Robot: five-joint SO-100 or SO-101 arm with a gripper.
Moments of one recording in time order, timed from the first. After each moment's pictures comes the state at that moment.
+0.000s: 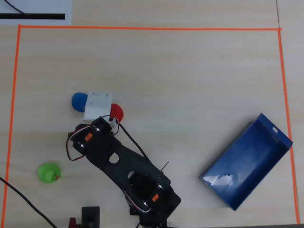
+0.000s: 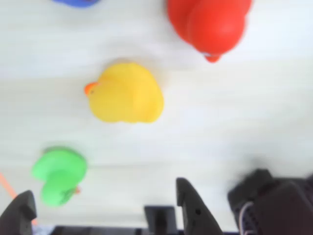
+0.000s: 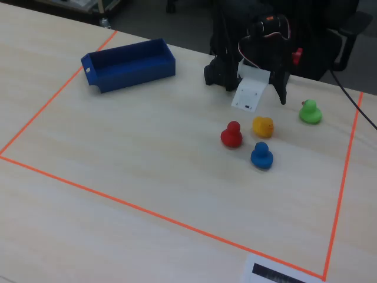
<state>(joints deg) -43.1 117.1 115.0 82.4 -34.9</state>
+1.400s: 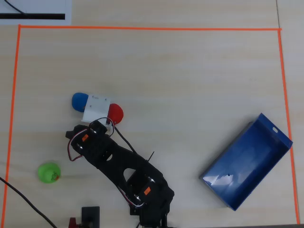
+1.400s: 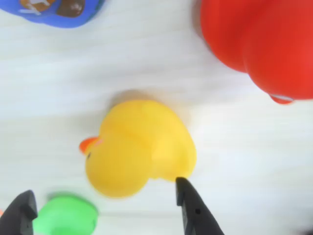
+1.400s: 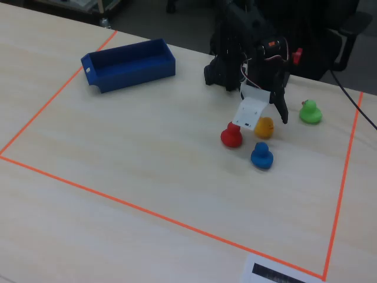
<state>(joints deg) -45.5 110.0 127.5 59.5 -27.2</state>
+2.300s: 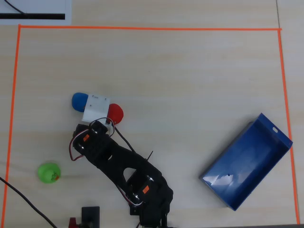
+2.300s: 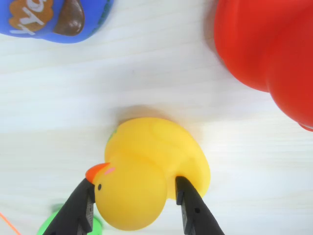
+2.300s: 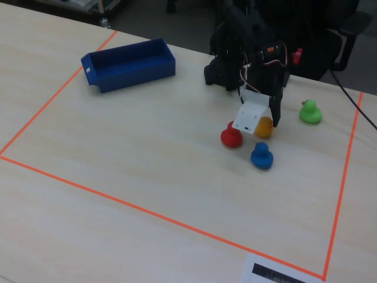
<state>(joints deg) -45.2 108.3 130.1 53.0 -26.9</state>
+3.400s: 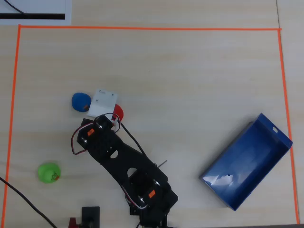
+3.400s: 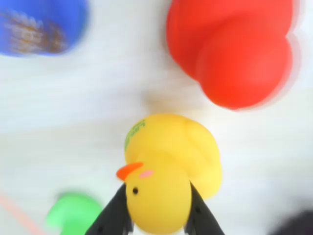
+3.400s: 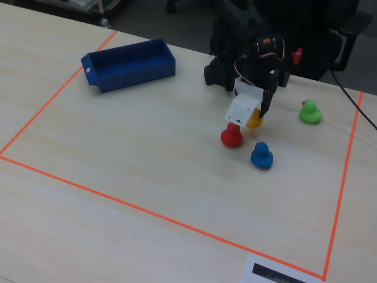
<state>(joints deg) -40.1 115.1 121.6 69.5 -29.4</state>
